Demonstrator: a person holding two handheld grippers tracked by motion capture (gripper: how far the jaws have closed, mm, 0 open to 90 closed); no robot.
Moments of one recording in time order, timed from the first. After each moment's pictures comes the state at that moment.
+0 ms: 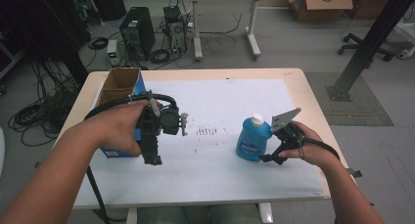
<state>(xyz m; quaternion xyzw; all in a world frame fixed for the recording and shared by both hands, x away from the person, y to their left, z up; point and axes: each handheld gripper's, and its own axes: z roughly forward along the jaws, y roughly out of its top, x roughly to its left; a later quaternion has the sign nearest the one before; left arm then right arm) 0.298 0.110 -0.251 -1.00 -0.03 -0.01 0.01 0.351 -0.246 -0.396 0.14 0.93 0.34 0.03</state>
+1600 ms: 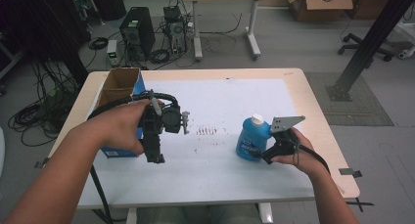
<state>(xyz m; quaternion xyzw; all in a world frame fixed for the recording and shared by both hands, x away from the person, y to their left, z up) 0.303 0.107 -0.252 -1.00 -0.02 -0.02 0.01 0.346 -0.239 -0.420 0.18 0.86 0.46 0.07</state>
